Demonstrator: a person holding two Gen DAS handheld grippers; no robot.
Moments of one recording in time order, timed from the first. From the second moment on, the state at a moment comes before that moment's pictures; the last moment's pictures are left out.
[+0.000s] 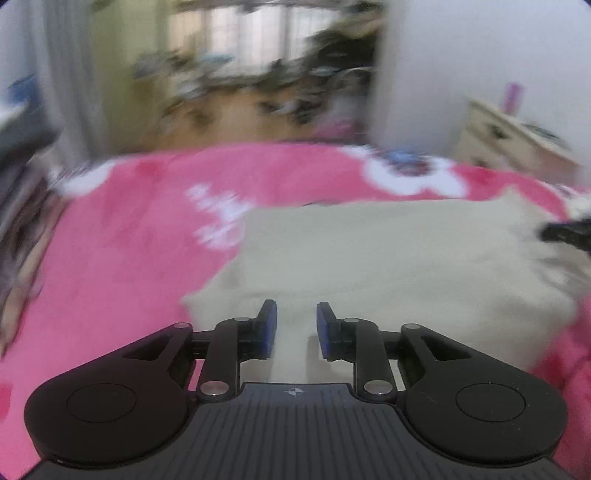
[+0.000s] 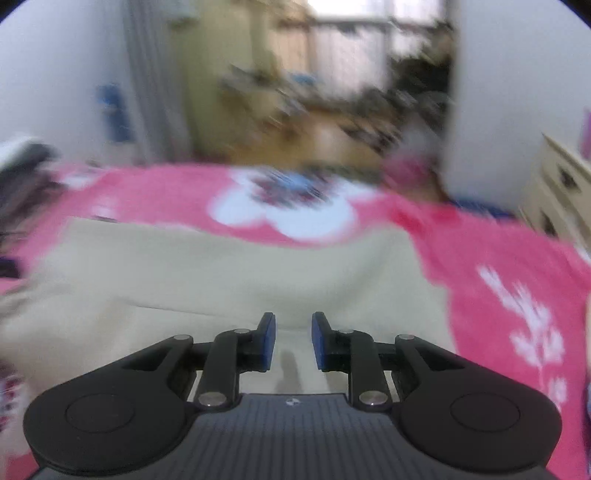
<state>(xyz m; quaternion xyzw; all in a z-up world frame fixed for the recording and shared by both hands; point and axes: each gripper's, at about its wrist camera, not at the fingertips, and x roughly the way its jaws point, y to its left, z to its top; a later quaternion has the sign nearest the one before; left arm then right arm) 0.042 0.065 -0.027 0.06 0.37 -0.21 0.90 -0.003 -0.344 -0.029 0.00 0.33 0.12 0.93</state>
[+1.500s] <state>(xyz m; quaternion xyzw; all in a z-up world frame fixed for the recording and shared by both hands) 0.050 0.052 -0.081 0.07 0.42 -0.17 0.89 0.066 -0.235 -0.099 -0.05 0.44 0.19 0.88</state>
